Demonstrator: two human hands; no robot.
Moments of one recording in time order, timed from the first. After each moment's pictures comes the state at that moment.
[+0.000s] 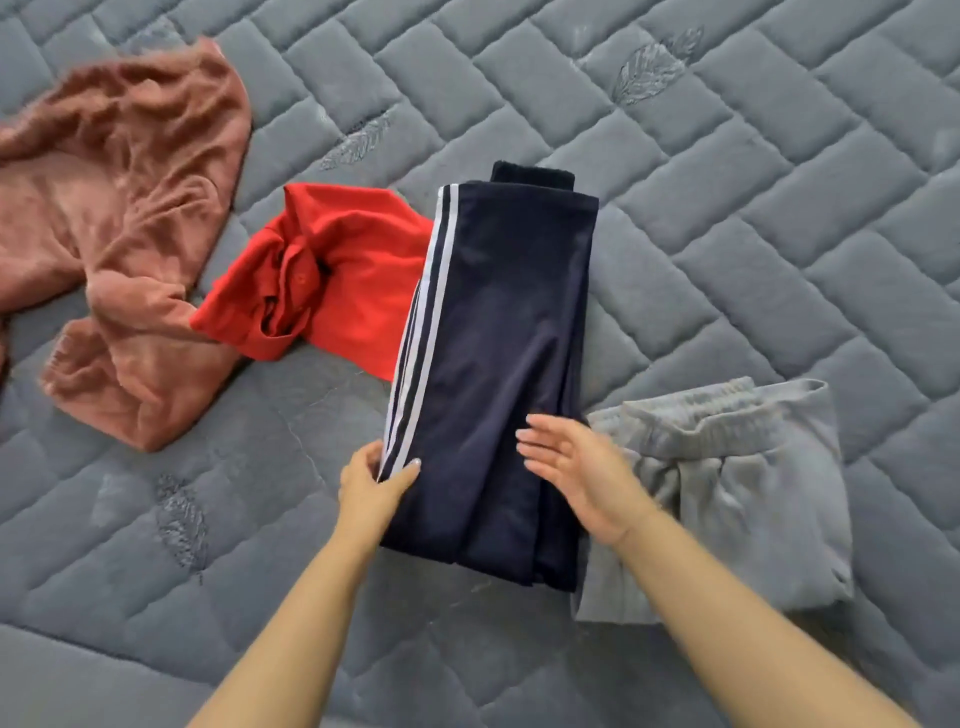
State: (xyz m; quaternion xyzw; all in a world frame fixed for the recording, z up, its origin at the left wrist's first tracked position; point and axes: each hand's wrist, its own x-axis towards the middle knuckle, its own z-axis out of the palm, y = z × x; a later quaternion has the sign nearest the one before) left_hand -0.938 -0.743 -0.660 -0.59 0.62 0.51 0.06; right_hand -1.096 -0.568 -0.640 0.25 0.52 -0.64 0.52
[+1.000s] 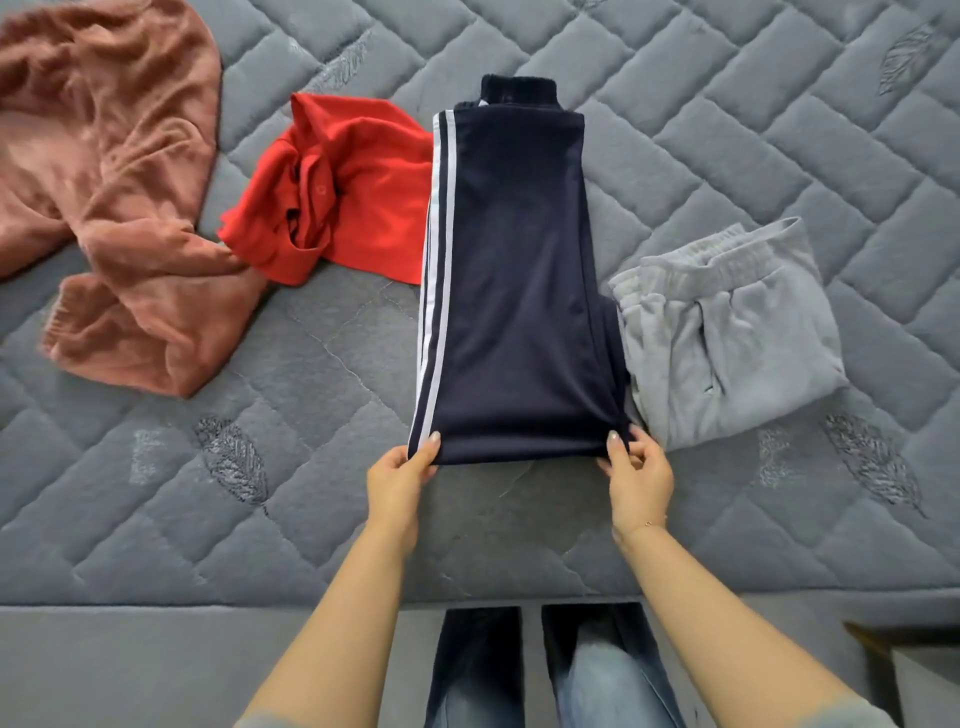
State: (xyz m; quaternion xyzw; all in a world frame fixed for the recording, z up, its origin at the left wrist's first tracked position) left_hand -0.805 -0.739 -0.674 -0.55 0.46 0.70 0.04; right_hand -0.896 -0.521 -0.680 0.33 0.73 -0.58 0.14
